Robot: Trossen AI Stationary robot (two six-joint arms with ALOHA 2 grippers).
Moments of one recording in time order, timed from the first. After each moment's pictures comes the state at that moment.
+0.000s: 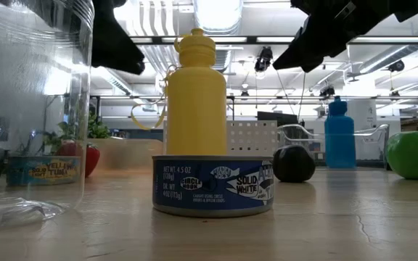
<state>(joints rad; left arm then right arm) -0.28 1.13 0.70 -0.23 -0.48 -0.32 0.20 1.21 0.69 -0.04 0.20 0.11</state>
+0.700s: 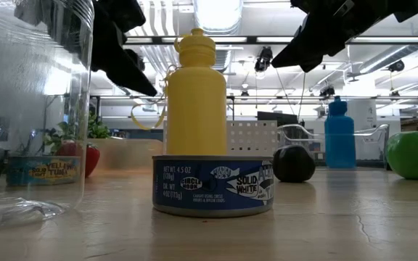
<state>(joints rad) -0.20 1.28 0.70 -0.13 -0.19 -0.11 0.20 1.21 0.69 -0.02 0.20 0.12</state>
